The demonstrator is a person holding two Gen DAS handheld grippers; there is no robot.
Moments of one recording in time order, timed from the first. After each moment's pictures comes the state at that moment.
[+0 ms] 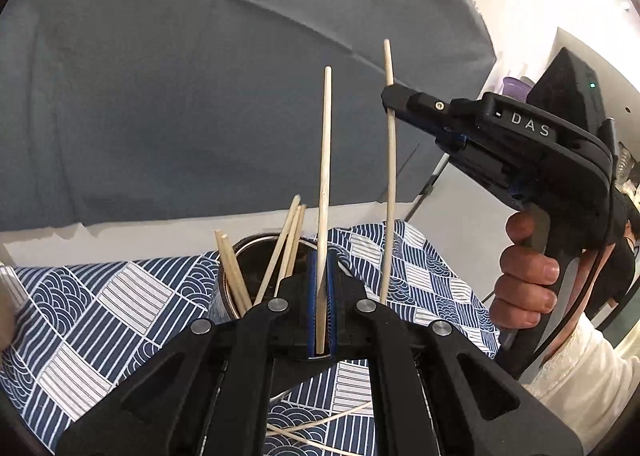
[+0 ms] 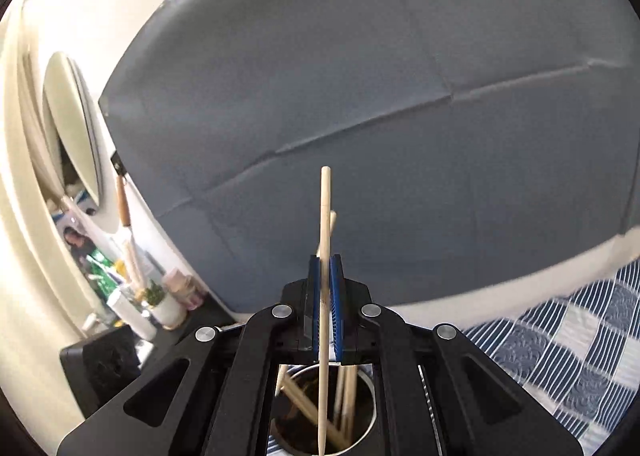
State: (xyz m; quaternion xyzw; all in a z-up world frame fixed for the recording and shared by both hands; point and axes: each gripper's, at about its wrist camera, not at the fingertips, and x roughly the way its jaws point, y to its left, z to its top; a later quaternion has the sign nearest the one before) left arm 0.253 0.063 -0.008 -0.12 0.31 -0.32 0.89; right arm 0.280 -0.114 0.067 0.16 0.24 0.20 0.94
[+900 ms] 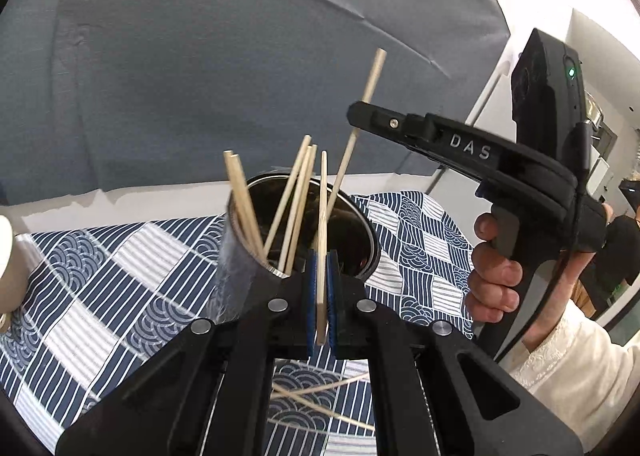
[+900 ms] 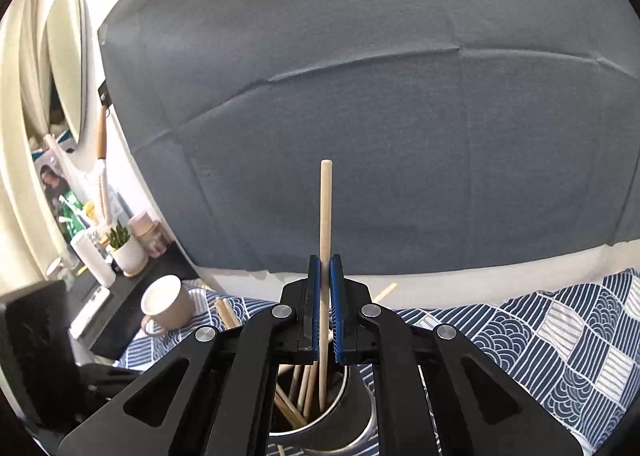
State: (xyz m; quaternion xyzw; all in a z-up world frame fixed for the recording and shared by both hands) left arm 0.214 0.069 -0.021 -0.10 0.35 -0.28 0.89; right arm 0.274 -0.094 0.018 0.08 0.27 0.19 0.94
